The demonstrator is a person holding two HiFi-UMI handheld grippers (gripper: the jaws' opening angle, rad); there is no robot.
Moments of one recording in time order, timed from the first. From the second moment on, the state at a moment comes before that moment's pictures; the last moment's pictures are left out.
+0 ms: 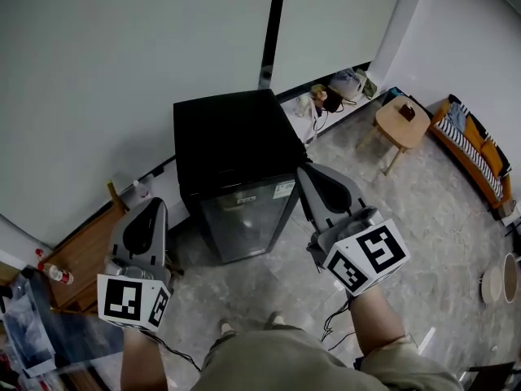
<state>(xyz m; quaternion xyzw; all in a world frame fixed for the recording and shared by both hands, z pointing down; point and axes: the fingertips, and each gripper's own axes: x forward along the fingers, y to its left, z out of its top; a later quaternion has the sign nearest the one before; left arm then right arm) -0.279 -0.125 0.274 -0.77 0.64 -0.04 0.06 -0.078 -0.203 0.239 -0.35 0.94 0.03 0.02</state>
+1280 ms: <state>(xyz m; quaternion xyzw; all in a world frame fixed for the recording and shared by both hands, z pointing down) -0.163 -0.104 0.357 -0.79 0.61 -0.06 -0.01 0.018 -0.166 0.350 -0.33 0.94 -0.08 -0.06</state>
